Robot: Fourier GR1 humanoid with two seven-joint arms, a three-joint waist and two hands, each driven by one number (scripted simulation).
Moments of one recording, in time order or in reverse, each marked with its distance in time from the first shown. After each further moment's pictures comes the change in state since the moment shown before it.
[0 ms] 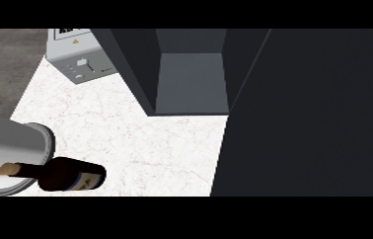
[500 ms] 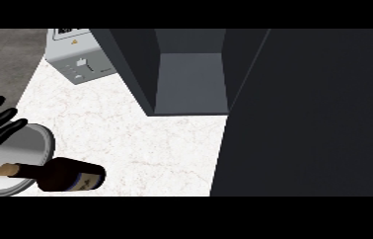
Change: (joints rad) left arm -0.001 -0.118 -0.077 0.084 -0.189 -0.101 -0.037; right arm -0.047 -0.042 0.037 -0.002 0.024 -0.080 0.039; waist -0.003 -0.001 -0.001
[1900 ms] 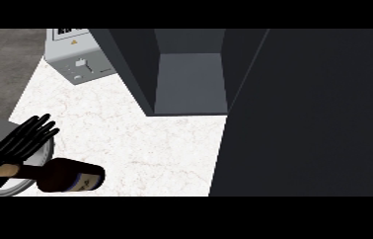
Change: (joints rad) left arm -0.028 -0.218 0.095 0.531 -0.626 -0.440 -0.421; right arm -0.130 -0.117 0.070 -0.003 0.046 -0.161 0.098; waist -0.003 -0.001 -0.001
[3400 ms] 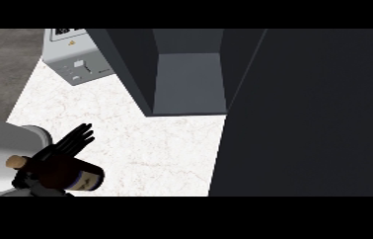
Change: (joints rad) left arm -0.138 0.020 -0.149 0.583 -0.493 0.099 -0.475; right arm -0.012 -0.108 0.071 0.012 0.007 -0.109 -0.062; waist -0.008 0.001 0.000
